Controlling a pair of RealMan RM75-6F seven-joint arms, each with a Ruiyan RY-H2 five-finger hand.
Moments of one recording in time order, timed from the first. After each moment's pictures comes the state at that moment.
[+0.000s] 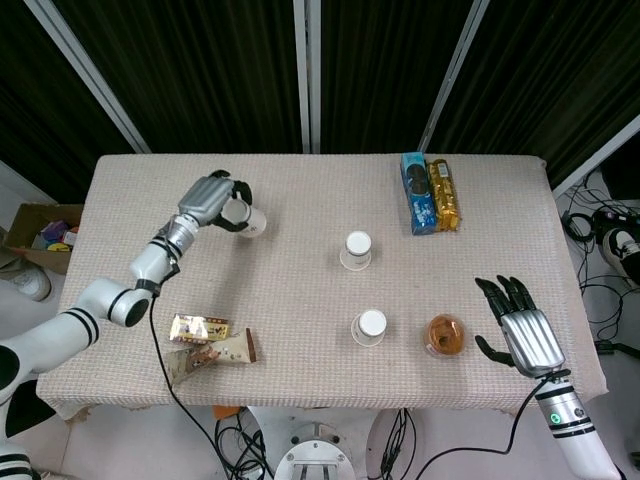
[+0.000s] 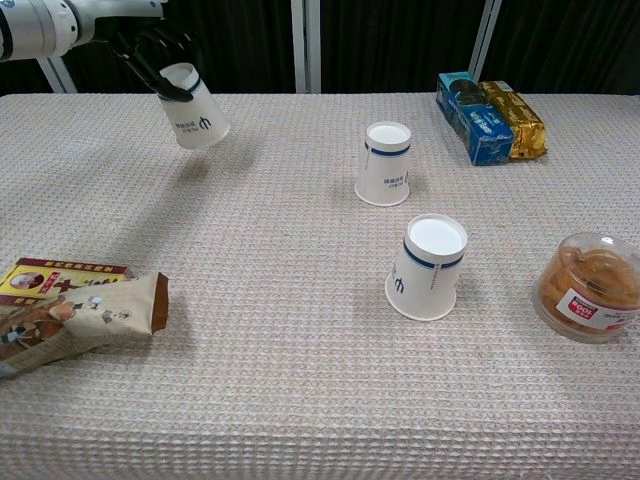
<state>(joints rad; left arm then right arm) -0.95 -1.44 -0.26 -1.11 1.31 0.60 -0.34 0.21 -1.19 0.00 -1.70 -1.57 1.34 -0.09</state>
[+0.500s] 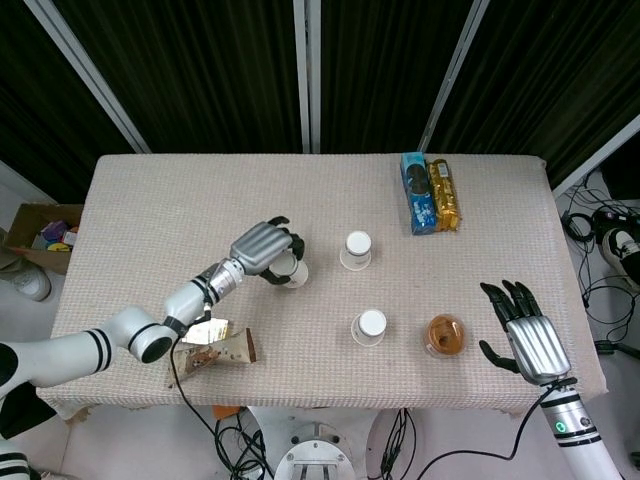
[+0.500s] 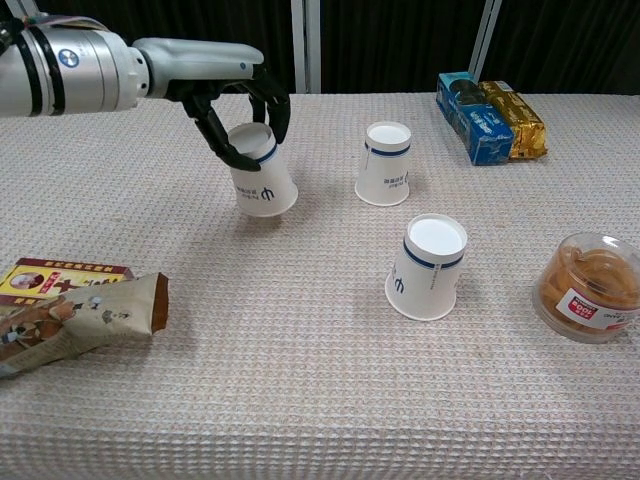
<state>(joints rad) -1.00 -1.45 -0.20 -1.39 1.30 0.64 -0.03 0.18 -1.18 -0.01 -1.70 -1.59 1.38 -0.08</state>
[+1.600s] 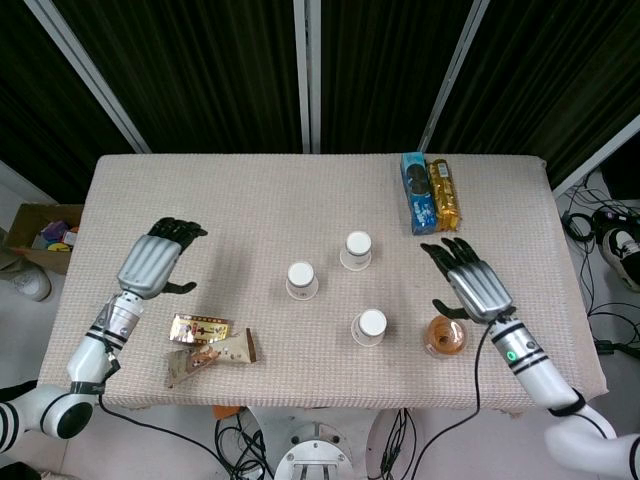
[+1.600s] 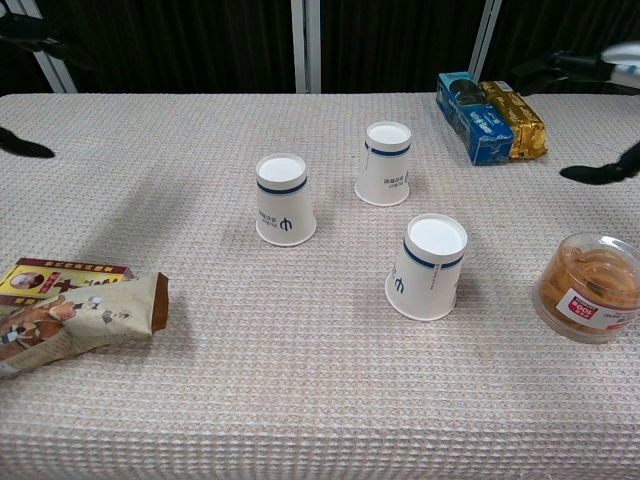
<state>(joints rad) -0.60 -1.21 -0.04 -1.69 1.25 1.19 0.18 0.53 -1.20 0.19 -1.71 -1.35 0.94 -0.15</state>
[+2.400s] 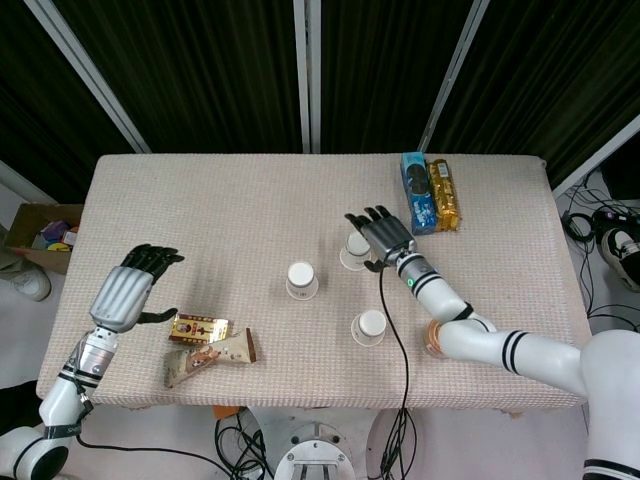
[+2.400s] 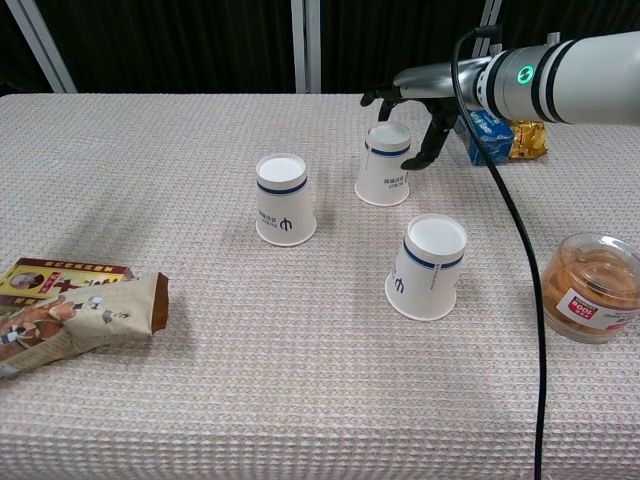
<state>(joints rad) -0.44 -1.22 0.00 -1.66 1.43 1.31 0.06 1.07 -1.50 0.20 -1.33 -0.72 0.62 -0.47</state>
